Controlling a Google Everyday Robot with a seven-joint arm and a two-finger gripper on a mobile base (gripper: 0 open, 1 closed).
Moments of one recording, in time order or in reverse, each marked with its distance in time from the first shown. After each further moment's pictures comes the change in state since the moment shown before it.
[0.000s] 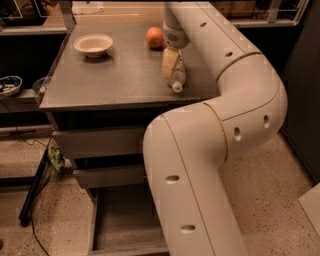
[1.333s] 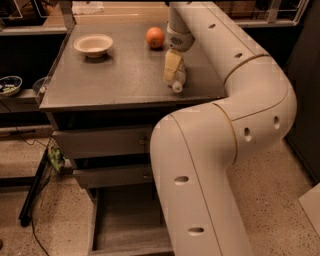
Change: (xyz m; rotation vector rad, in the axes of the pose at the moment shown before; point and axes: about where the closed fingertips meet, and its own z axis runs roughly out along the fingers) arm 0.004 0.004 0.010 -0.036 -0.049 -0.020
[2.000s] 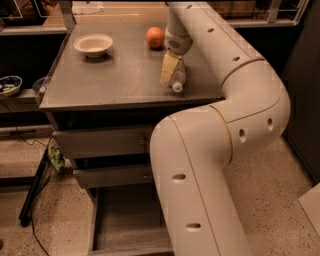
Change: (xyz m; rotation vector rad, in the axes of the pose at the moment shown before) arm -0.007 0.005 0.014 -0.036 -0.021 0.016
